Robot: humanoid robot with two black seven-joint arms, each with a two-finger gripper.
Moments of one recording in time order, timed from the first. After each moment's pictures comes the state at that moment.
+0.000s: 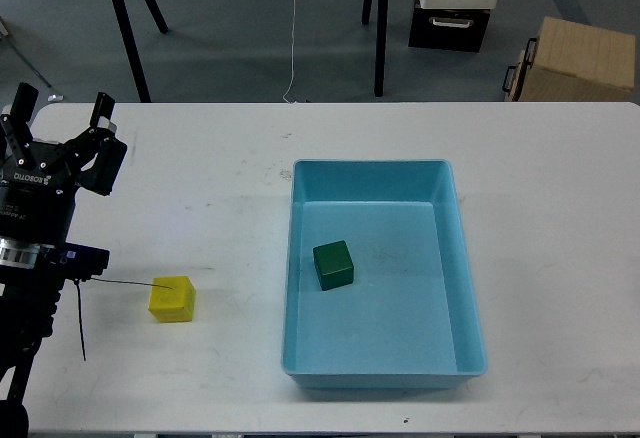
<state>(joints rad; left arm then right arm) -0.06 0.18 -1.51 -1.49 -0.58 -0.49 0.28 -0.29 -0.77 1.61 1.33 0.55 0.49 -0.11</state>
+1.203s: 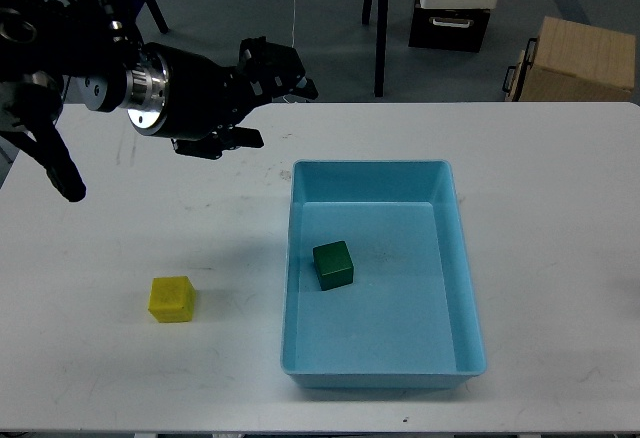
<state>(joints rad) -1.95 0.55 0.59 -1.60 0.14 -0.19 0.20 -0.25 -0.67 1.62 1.40 0.53 0.49 -0.11</state>
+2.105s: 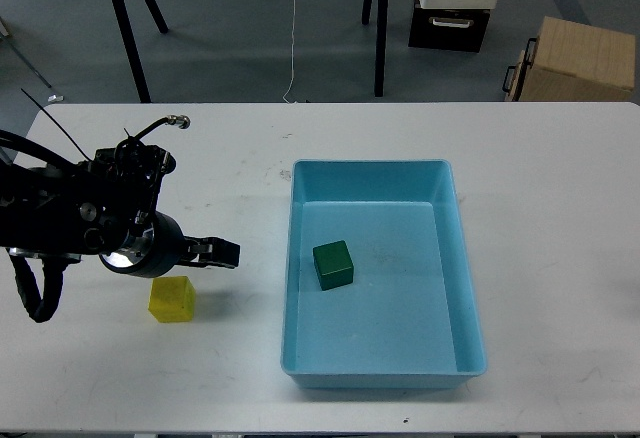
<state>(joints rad) -1.73 0.42 0.90 -1.60 0.40 -0.09 0.19 -0.25 -0.67 1.62 1.41 0.53 0.49 -0.11</state>
